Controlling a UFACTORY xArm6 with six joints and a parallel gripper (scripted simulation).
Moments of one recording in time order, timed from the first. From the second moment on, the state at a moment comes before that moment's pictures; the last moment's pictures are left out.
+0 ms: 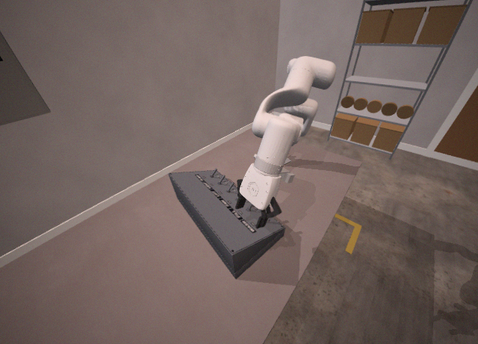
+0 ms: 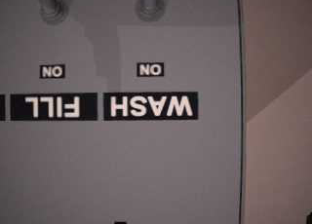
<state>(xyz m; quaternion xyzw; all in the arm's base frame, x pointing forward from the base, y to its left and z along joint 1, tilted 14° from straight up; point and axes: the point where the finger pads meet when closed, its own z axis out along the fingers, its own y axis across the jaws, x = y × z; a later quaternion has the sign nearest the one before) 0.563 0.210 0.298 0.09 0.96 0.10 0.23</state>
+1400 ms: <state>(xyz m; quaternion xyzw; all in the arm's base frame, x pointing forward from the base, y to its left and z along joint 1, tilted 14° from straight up) 0.559 0.182 0.291 0.09 0.96 0.10 0.23</state>
